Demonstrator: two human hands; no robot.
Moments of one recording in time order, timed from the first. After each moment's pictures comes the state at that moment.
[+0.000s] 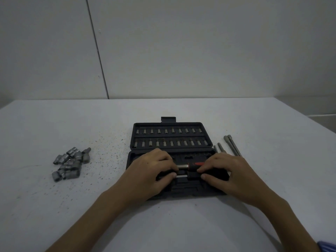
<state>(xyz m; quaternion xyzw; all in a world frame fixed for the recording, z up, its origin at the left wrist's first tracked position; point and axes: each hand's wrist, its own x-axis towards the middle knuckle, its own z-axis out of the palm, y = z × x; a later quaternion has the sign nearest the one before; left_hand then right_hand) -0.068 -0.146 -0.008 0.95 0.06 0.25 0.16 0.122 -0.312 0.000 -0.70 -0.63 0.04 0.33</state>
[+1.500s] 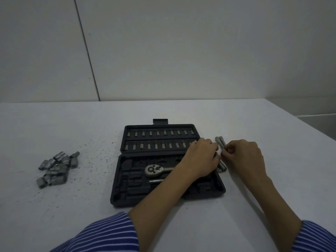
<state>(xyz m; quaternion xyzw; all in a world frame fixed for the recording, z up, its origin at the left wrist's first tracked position) 0.087 -0.191 -0.011 0.97 0.10 0.16 0.15 0.175 -0.295 -0.004 -0.91 -0.32 -0.10 0.24</state>
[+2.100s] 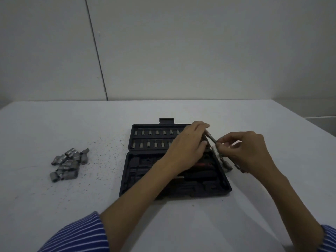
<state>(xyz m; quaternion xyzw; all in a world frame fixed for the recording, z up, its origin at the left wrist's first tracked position) 0.043 -0.162 0.011 0.92 0.08 0.30 0.22 0.149 -0.296 0.034 -0.82 -0.41 0.01 0.40</state>
